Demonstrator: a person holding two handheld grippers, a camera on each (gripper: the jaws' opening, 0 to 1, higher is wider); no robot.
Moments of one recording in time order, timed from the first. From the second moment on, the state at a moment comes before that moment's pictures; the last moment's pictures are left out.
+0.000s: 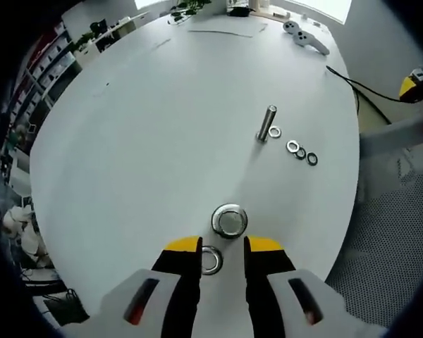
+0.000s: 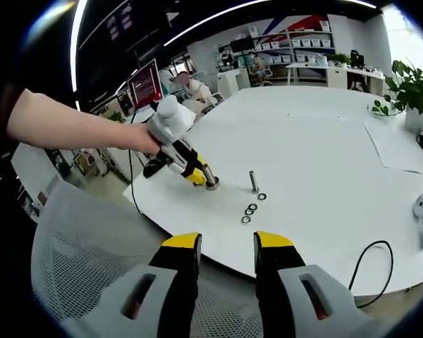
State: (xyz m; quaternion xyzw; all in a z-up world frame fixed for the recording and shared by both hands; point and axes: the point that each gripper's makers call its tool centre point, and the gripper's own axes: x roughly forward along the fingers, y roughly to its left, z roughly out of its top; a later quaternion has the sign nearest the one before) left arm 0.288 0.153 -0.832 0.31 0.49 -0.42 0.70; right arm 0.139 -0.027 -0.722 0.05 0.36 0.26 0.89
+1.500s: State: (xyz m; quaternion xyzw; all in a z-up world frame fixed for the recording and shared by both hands) left arm 0.292 0.188 -0.857 0.27 0.54 -0.36 0.71; right arm 0.138 -0.025 -0.722 0.05 0.36 0.27 0.89
